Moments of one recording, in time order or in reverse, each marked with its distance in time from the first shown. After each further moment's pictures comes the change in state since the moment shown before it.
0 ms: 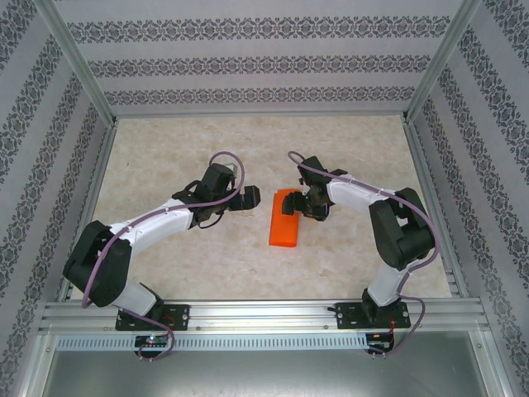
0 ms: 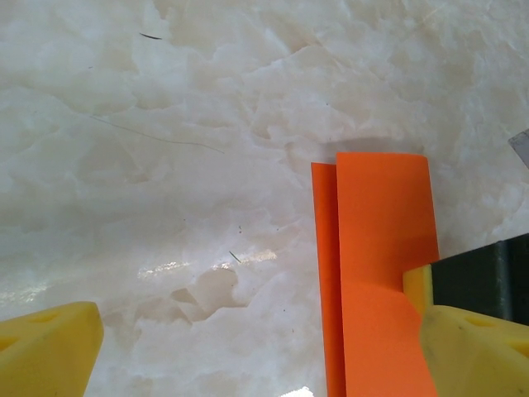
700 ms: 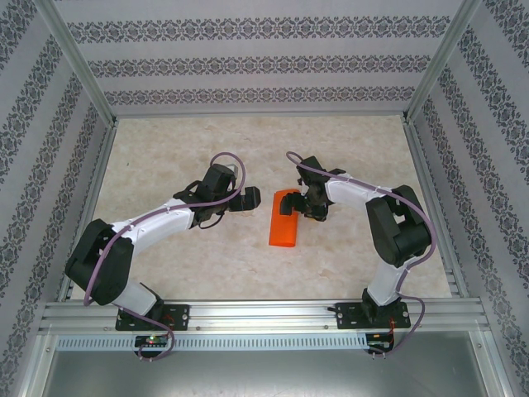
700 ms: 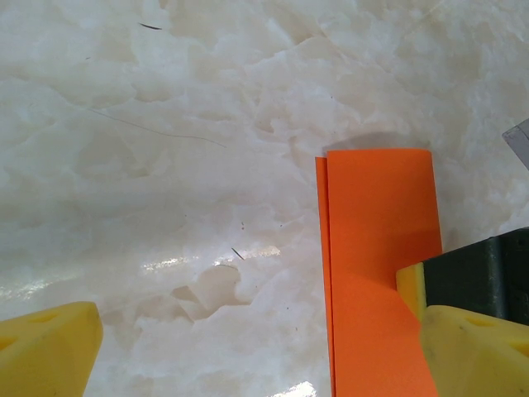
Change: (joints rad) left arm 0.000 0.014 0.000 0.000 0.003 0.000; right arm 0.002 0.029 0.014 -0.005 -0.017 -0.020
